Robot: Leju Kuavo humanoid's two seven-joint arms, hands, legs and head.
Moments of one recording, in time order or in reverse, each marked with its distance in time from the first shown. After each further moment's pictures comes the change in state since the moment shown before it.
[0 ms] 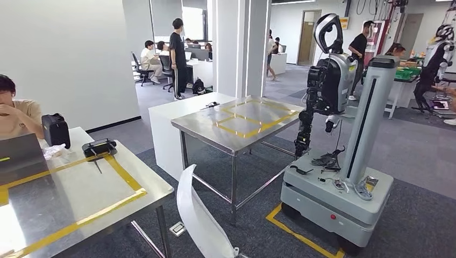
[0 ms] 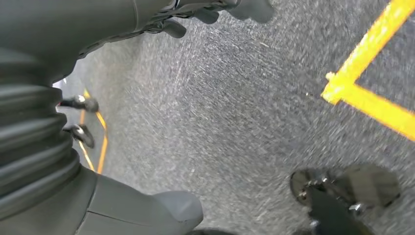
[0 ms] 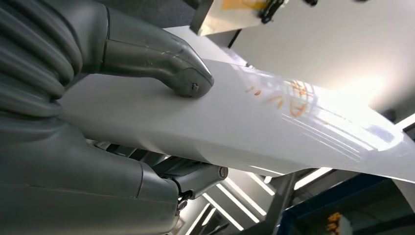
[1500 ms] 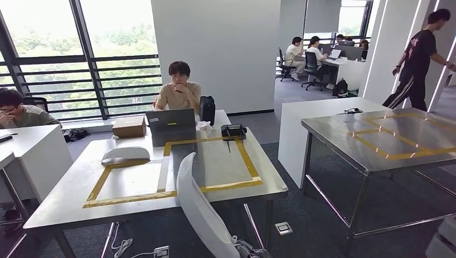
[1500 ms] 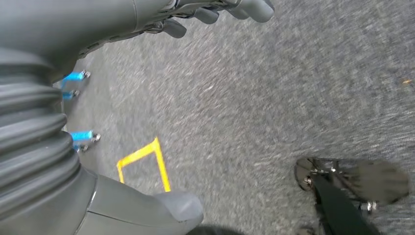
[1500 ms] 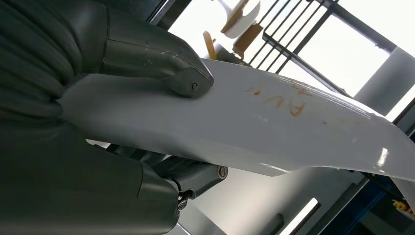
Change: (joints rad) left arm -0.001 0.015 0.008 0.001 0.018 -0.010 0.003; right arm -0.081 -0.011 0.025 0.032 -0.041 -0.006 0.023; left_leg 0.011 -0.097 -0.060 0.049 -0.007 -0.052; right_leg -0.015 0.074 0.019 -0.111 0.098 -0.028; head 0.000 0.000
